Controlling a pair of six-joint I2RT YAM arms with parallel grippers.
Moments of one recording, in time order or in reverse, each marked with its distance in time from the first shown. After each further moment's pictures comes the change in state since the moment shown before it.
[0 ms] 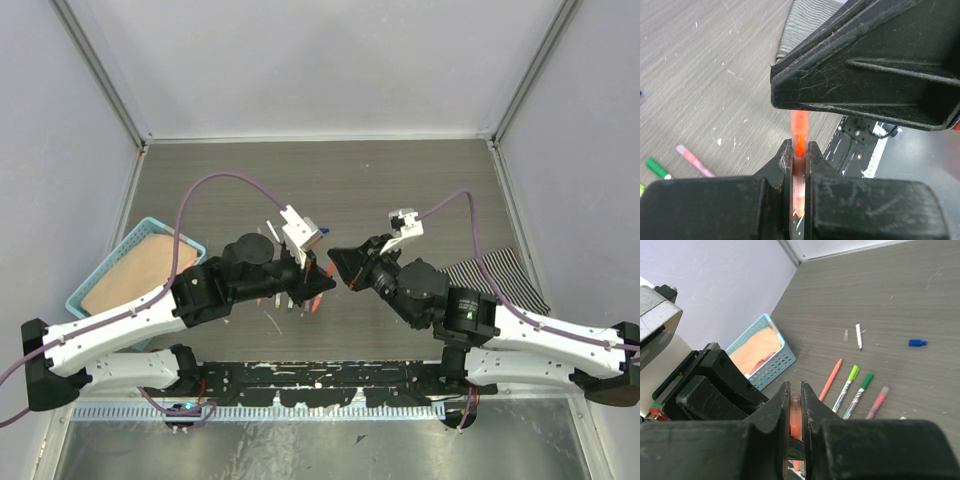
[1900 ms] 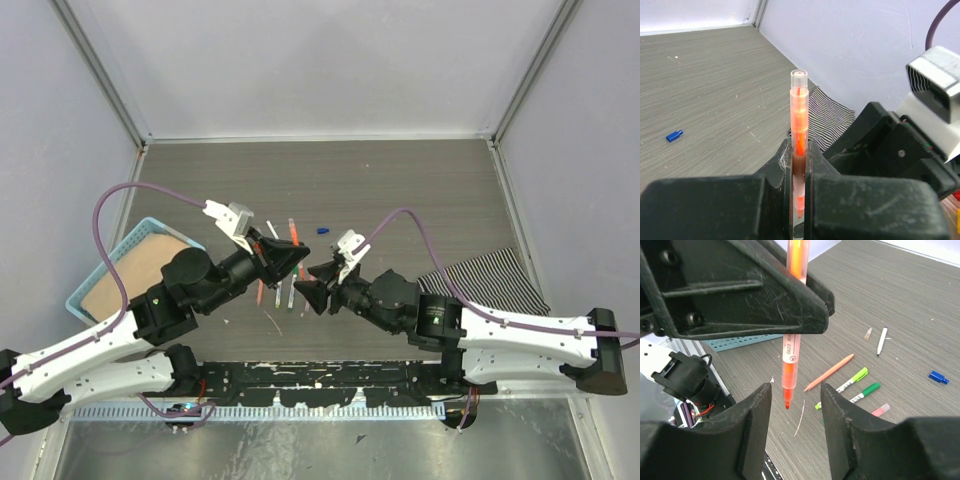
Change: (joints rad) left arm 0.025 -0.262 -0.156 0.273 -0.241 -0.128; right arm 0.047 0.092 -0.067 0.210 -0.237 -0.437
